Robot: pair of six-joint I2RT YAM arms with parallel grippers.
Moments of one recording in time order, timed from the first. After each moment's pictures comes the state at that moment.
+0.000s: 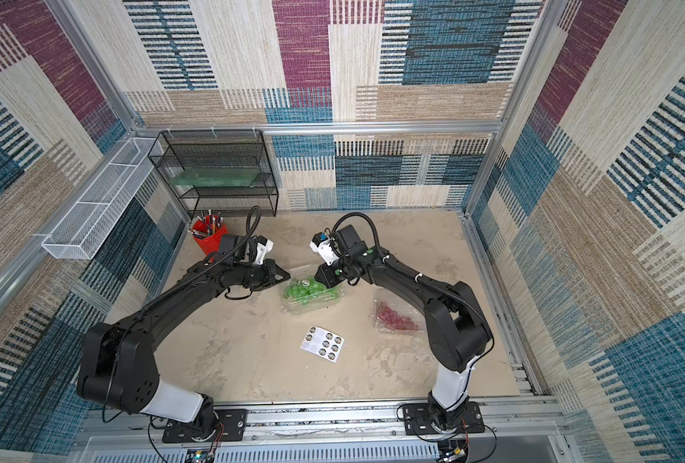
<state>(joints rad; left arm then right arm) -0.27 1.46 1.07 -0.44 0.58 -0.51 0.60 1.72 1.32 -0.46 -0.41 0.06</state>
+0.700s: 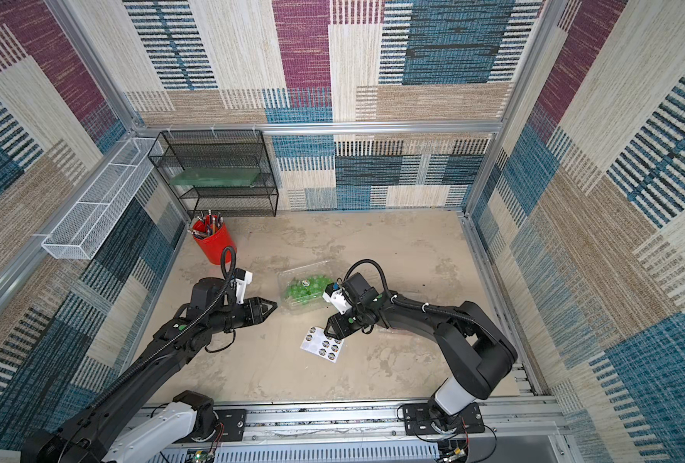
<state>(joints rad) -0.31 0.94 0.61 -0.37 0.41 -0.54 0.70 1.60 0.85 -0.30 -0.48 0.20</state>
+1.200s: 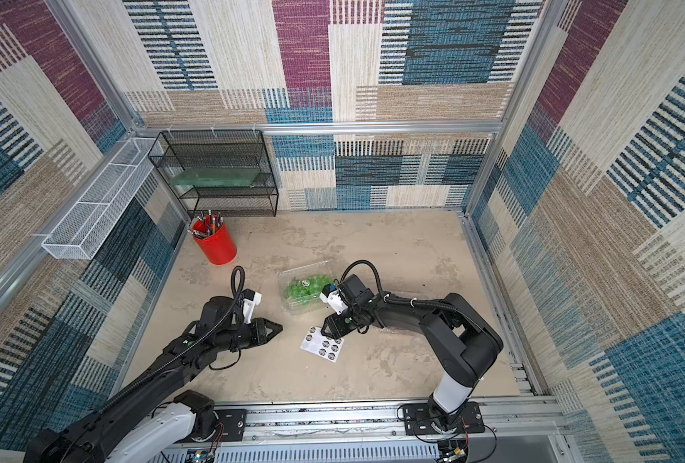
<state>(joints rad) -0.41 0.87 0.39 -0.28 0.49 -0.68 0.70 1.68 0.85 -0.21 -0.48 0.20</state>
